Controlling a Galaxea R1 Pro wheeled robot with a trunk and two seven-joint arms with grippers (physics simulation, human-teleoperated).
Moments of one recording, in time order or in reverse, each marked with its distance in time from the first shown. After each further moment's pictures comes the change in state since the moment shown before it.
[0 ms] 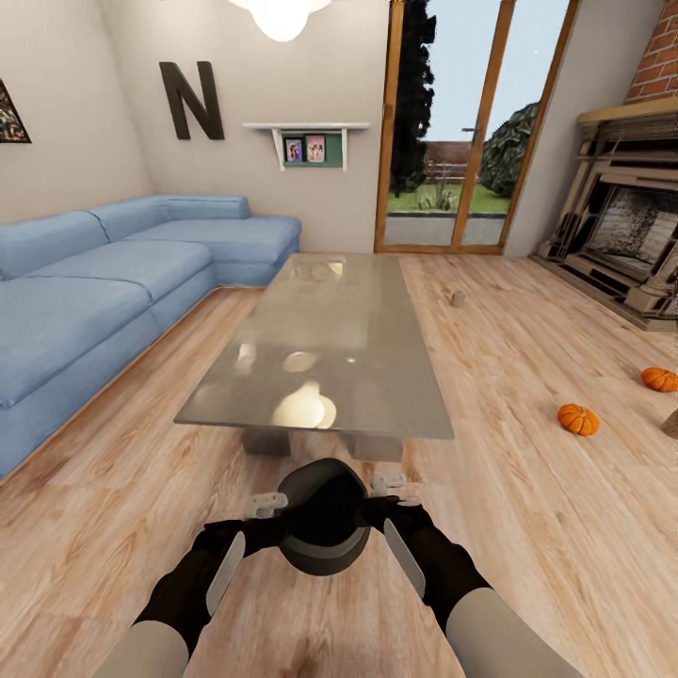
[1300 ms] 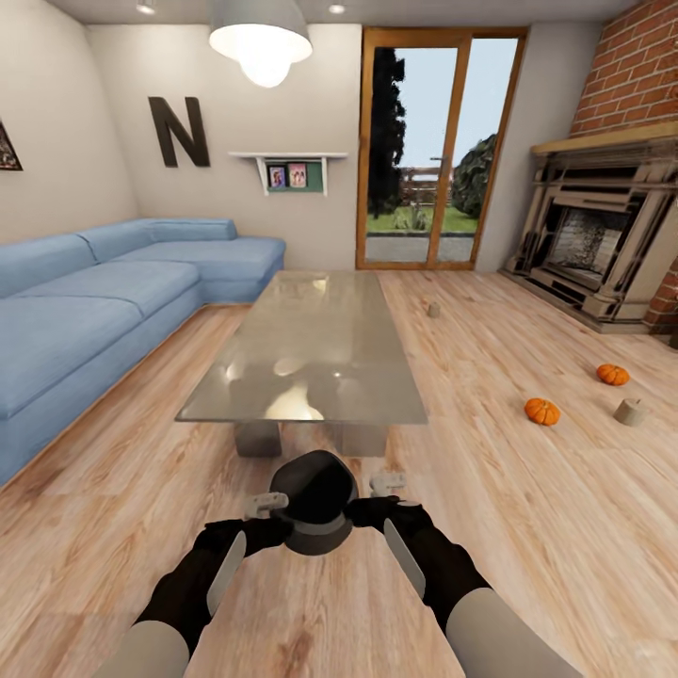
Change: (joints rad) left arm 0.000 -0.002 -0.003 -0.001 -0.001 0.002 0.001; right arm 0.001 0.000 0.000 0.000 0.000 0.000 0.000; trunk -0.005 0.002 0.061
